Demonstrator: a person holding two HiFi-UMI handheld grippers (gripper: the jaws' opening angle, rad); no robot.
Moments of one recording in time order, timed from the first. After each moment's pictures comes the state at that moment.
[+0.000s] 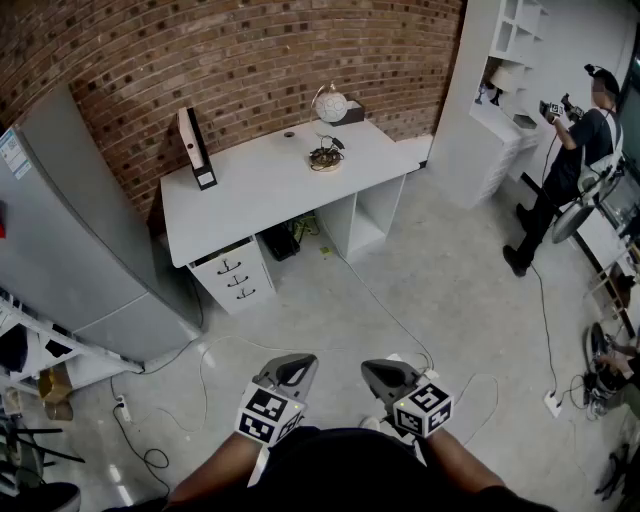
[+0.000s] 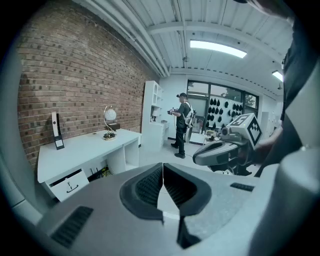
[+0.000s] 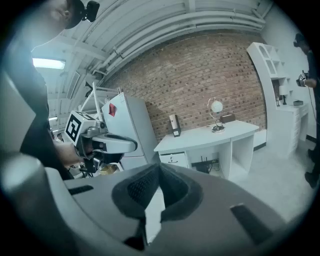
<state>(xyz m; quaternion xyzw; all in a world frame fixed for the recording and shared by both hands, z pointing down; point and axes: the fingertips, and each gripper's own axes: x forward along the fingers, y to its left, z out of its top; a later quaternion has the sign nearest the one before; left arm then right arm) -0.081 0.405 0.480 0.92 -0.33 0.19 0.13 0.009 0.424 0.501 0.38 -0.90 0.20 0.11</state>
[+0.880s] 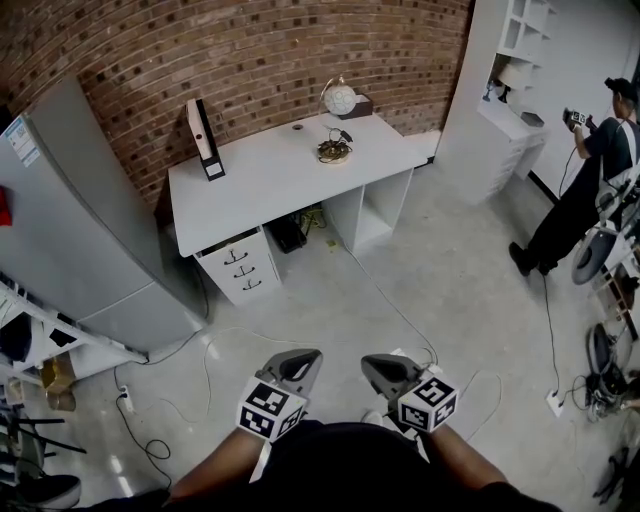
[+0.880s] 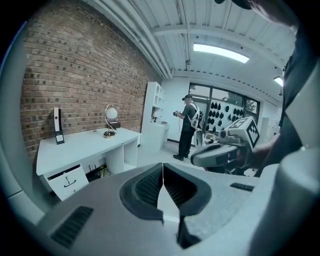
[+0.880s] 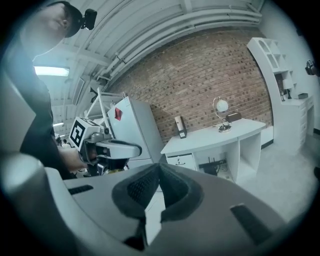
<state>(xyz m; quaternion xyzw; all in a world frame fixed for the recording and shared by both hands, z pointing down) -0.085 0.419 0.475 0.92 -0.33 0.17 0.15 -0.006 0.438 0.489 0.35 -0.91 0.21 0.09</state>
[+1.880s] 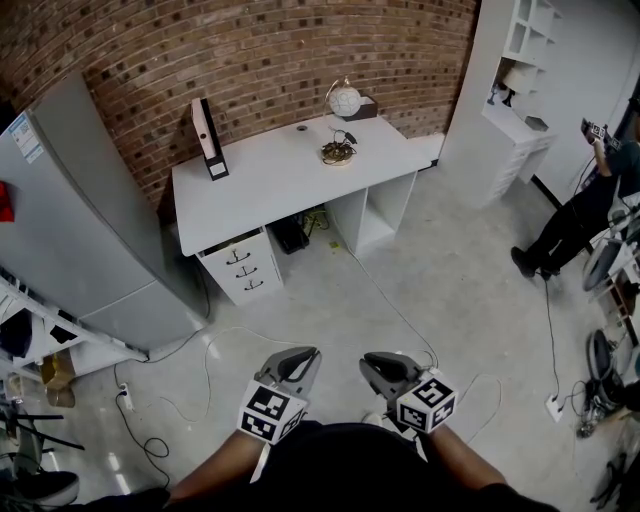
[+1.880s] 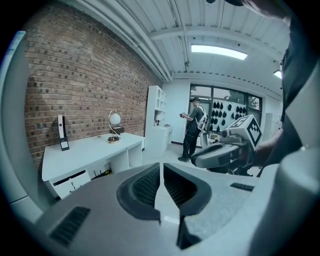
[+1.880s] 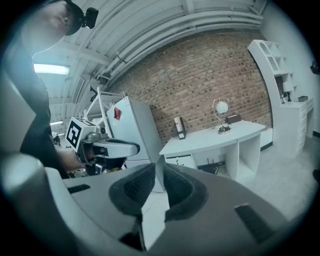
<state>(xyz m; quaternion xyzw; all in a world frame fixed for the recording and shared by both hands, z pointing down) -0.091 0.414 0.469 0.91 -0.36 0.16 0.12 -0.007 0.429 0.487 0.36 -0.91 0.20 0.09</state>
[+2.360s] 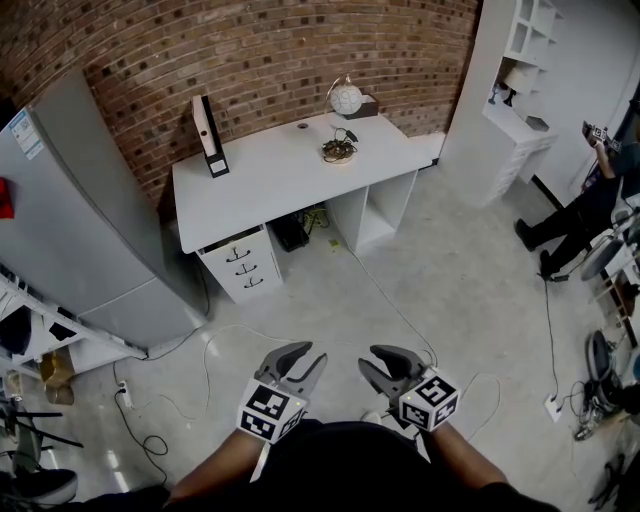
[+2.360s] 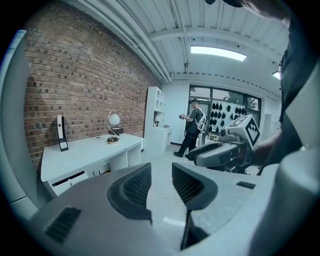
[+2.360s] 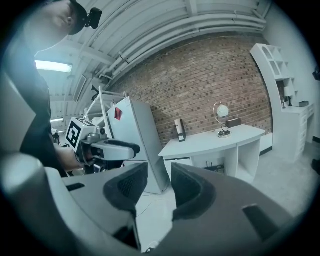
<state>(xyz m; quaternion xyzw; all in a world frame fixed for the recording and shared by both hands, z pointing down) -0.090 0.416 0.466 0.92 -0.35 0.16 0.12 -0.004 0.426 0.481 0.36 -0.91 0.18 0.09</state>
